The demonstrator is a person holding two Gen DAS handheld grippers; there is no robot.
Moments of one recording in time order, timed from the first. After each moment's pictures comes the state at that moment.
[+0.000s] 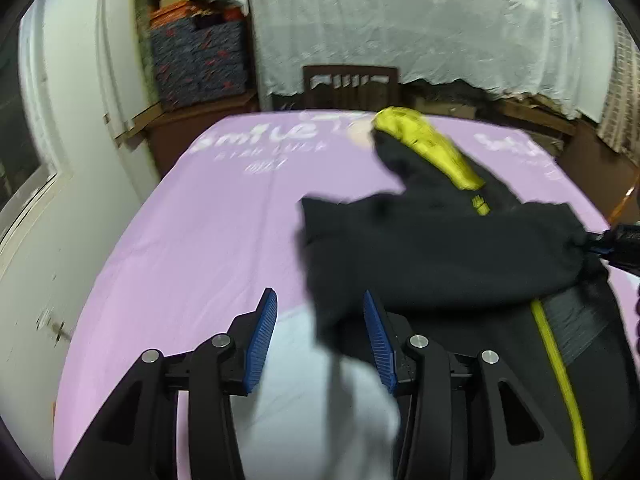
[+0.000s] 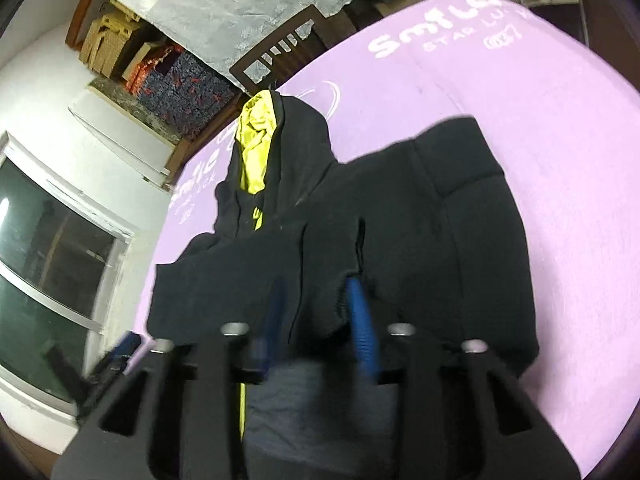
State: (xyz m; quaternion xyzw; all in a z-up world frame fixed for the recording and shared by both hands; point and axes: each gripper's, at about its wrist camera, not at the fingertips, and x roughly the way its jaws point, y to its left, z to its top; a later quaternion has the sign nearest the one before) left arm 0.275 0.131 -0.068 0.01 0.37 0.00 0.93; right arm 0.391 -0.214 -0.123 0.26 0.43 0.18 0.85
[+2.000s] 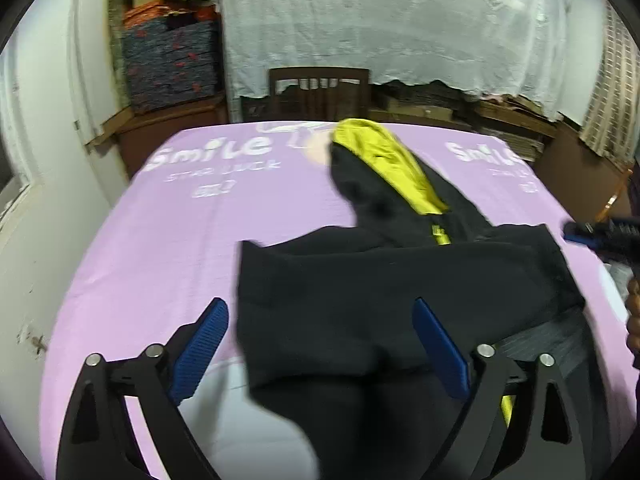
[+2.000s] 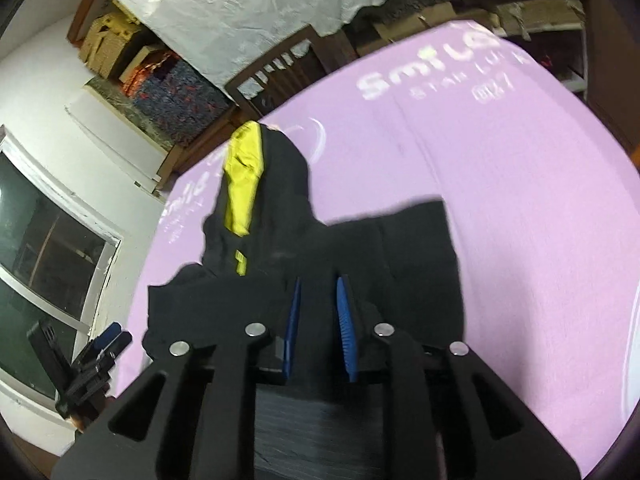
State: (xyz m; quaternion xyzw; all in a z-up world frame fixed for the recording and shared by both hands) left arm 0.320 0.091 -0.060 0.00 0.38 -0.04 0.93; right arm 0.421 -0.250 -0.086 0.23 0.42 0.18 0.86
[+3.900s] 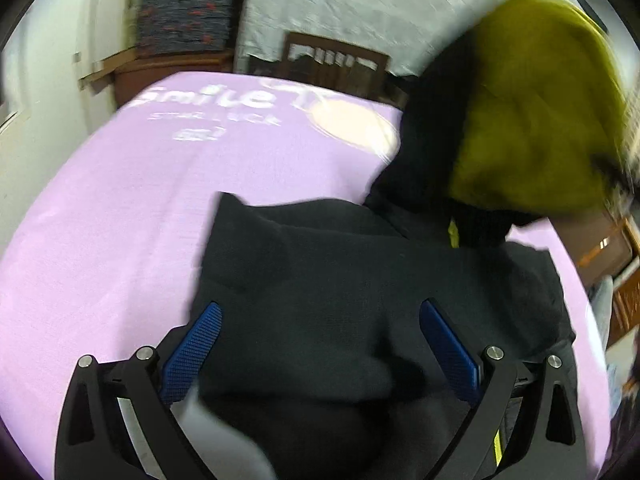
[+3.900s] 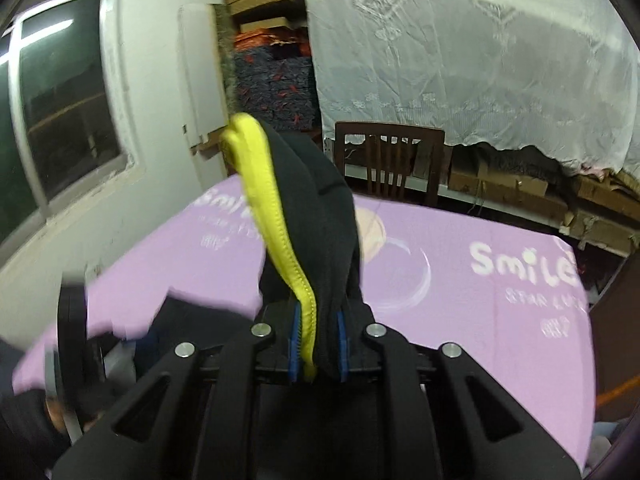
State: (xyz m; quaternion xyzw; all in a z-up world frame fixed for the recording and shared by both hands) left arm 0.335 0.125 -0.096 -0.11 0.40 -0.04 0.91; right arm 0.398 -0.121 -0.012 -0.04 0.29 0.24 0.92
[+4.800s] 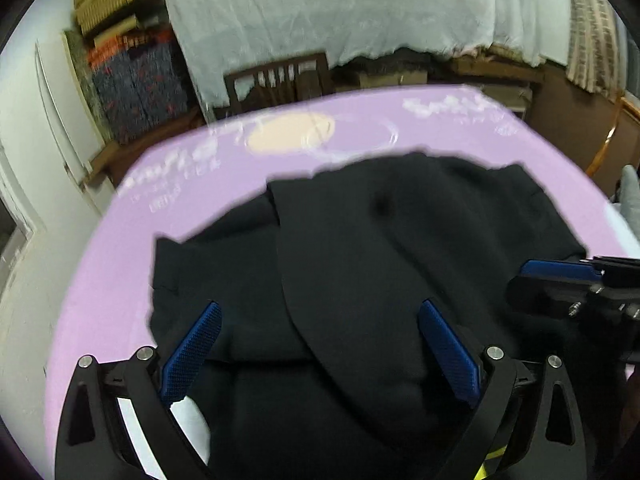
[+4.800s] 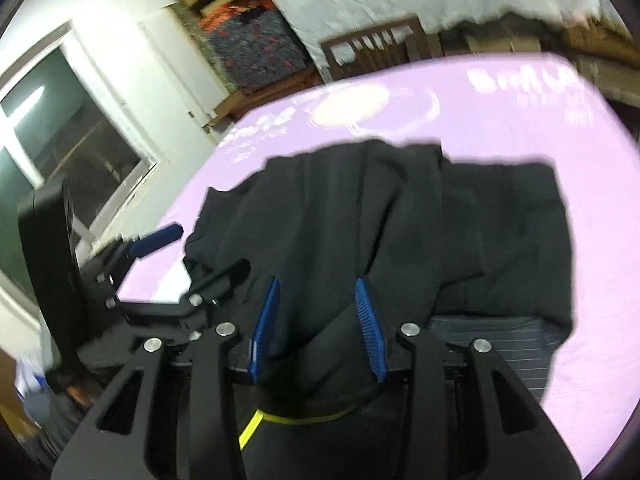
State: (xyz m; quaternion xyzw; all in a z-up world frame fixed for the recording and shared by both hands) left arm 0.313 -0.002 -0.094 0.09 0.40 -0.03 0.91; right arm 0.336 -0.161 -0.118 0.17 0.43 0.27 0.85
